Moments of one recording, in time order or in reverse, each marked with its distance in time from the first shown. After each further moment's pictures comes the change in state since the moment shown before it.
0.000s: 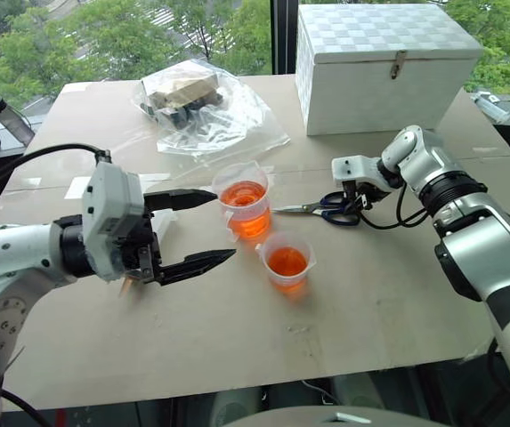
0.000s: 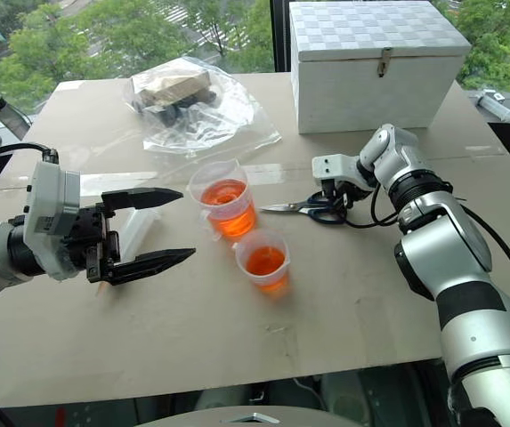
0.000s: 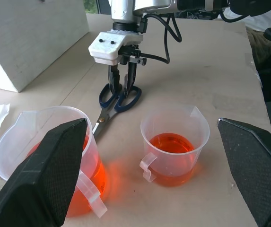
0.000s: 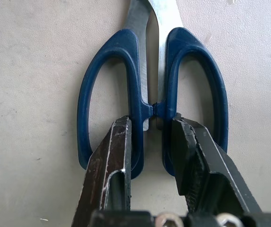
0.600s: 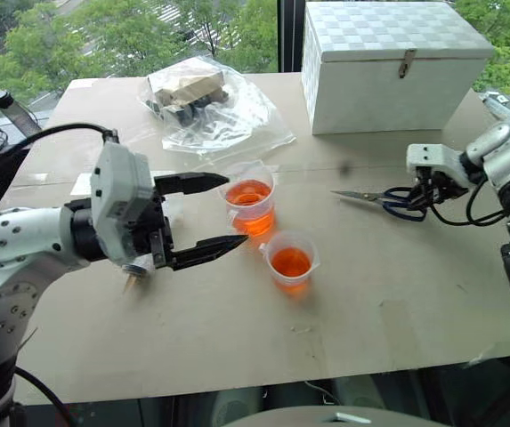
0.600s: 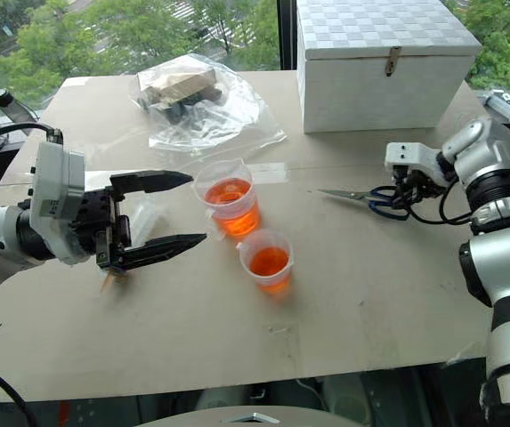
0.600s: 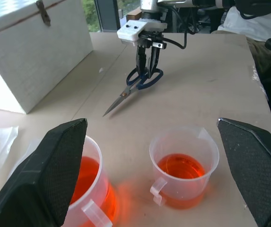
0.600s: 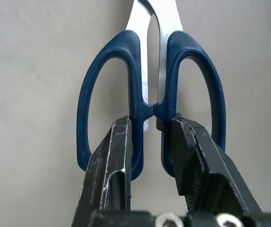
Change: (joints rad) left arm -0.199 -0.009 -0.104 0.010 -0.028 0.023 0.065; right arm 0.089 -0.352 -0.109 -0.049 0.050 0.096 0.090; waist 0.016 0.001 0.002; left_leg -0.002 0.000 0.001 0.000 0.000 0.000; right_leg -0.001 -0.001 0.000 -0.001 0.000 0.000
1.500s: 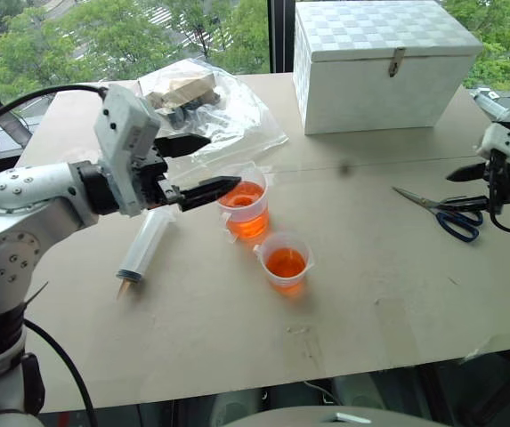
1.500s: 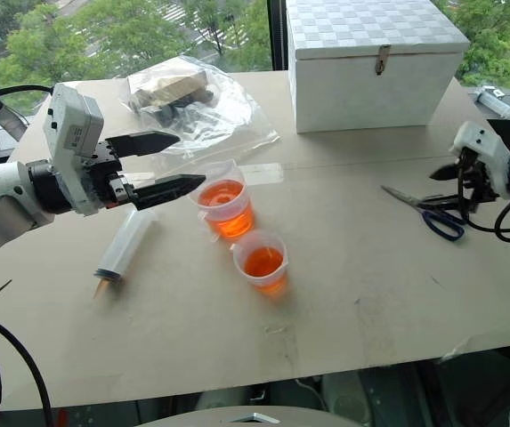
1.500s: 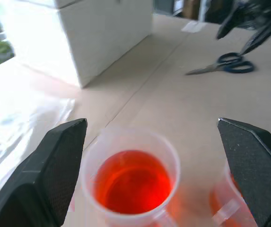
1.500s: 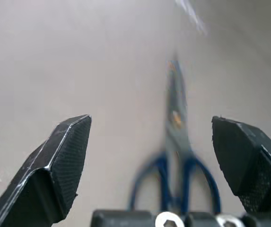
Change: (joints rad) left arm -0.168 0.036 -0.029 0.171 0.020 0.282 0.297; right arm 0.395 -0.150 -0.386 -0.780 0.512 0.455 0.013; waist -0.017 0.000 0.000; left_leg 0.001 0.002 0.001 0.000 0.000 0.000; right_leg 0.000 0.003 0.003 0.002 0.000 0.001
